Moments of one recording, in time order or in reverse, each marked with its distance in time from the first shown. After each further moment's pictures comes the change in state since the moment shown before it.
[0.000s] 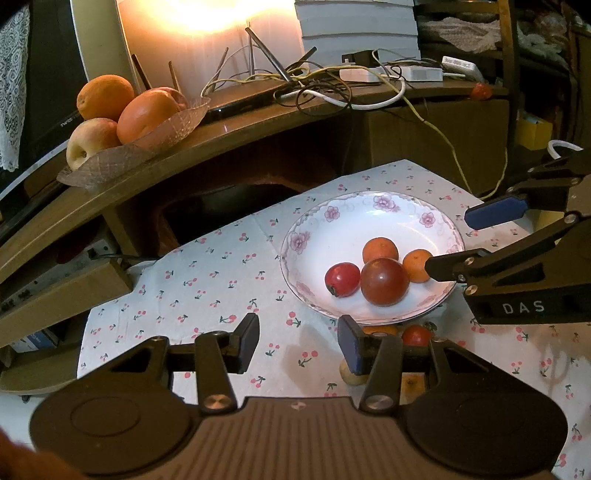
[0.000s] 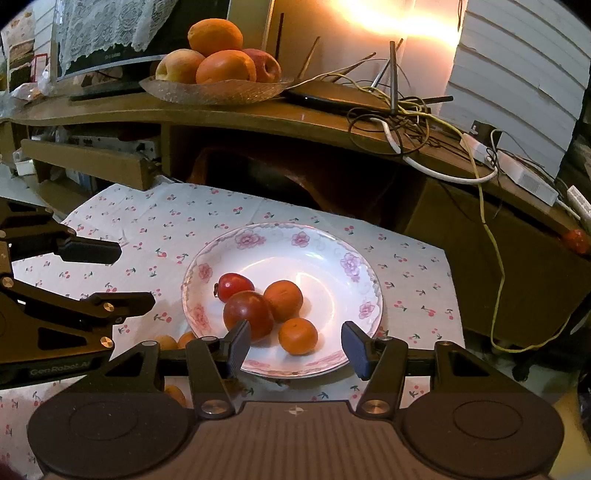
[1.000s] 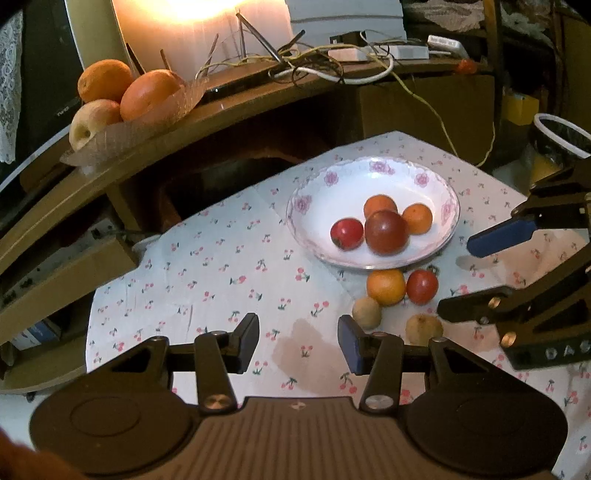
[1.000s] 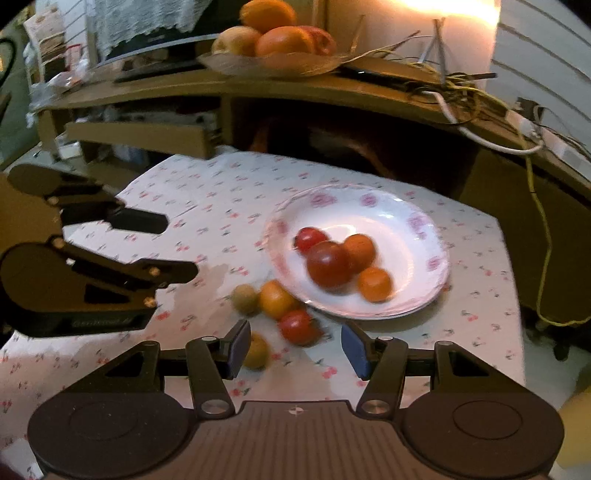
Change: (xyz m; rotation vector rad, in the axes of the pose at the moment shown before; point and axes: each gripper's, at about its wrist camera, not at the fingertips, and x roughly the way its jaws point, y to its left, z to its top) left arm -0.010 0.013 -0.028 0.052 0.057 -0.025; right arm -0.011 0.034 -0.022 -0.015 0.086 0.174
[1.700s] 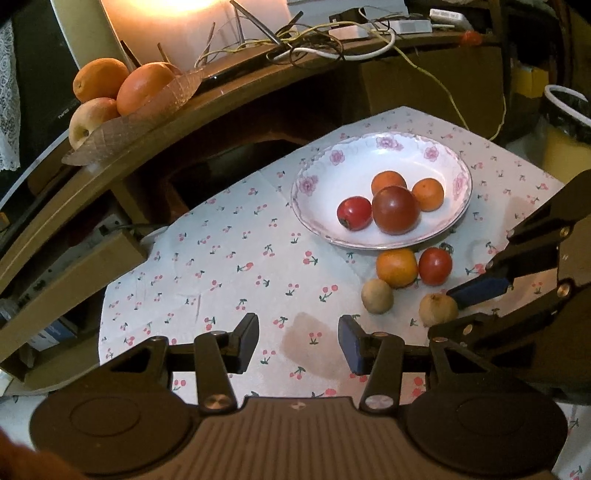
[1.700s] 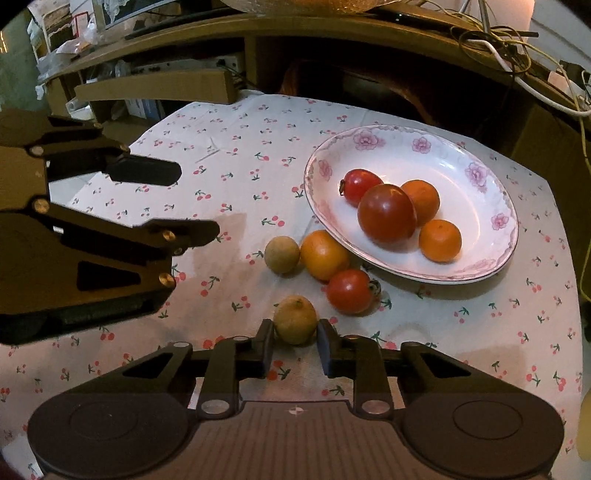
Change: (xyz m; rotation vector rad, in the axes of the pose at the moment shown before) left arm 0.011 -0.012 0.001 0.046 0.056 0.070; right arm 0.039 0.010 -0.007 0.017 0.142 0.072
